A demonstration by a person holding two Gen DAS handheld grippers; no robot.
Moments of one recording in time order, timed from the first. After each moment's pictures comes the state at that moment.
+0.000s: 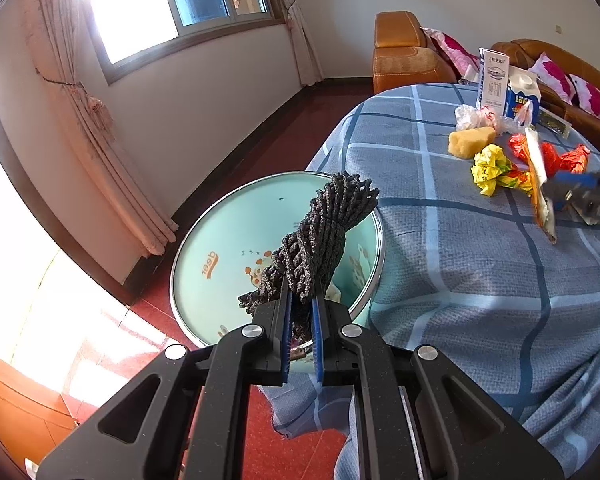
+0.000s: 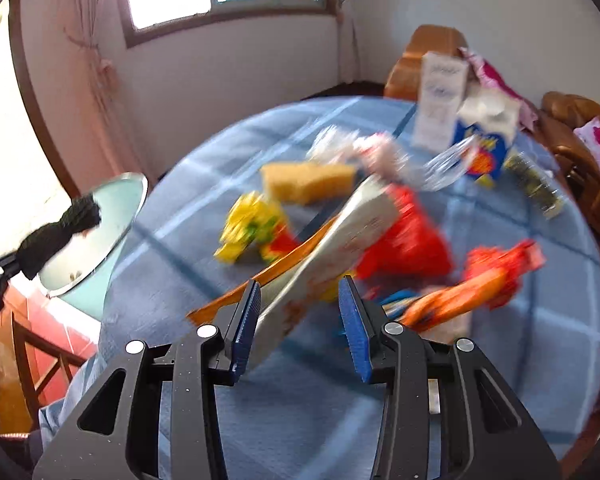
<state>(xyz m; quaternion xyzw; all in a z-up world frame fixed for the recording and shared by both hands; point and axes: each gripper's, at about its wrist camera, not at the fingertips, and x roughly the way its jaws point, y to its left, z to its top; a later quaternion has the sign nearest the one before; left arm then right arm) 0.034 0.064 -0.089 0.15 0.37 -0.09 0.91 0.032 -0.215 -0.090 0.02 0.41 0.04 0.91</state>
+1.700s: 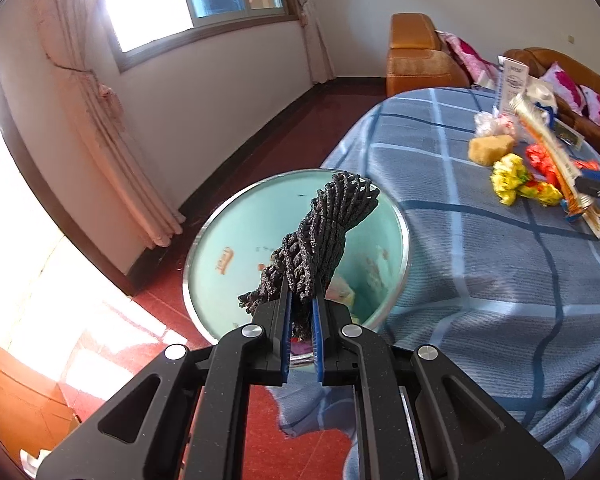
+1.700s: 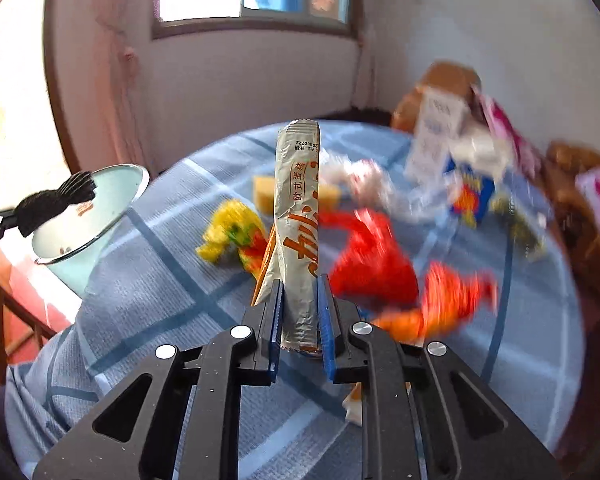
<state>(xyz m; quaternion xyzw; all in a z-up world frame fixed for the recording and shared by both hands) 0.045 0.082 -0.087 0.13 0.37 -0.06 0.92 0.013 -0.228 -0.066 -0.06 0.35 0.06 0.93</state>
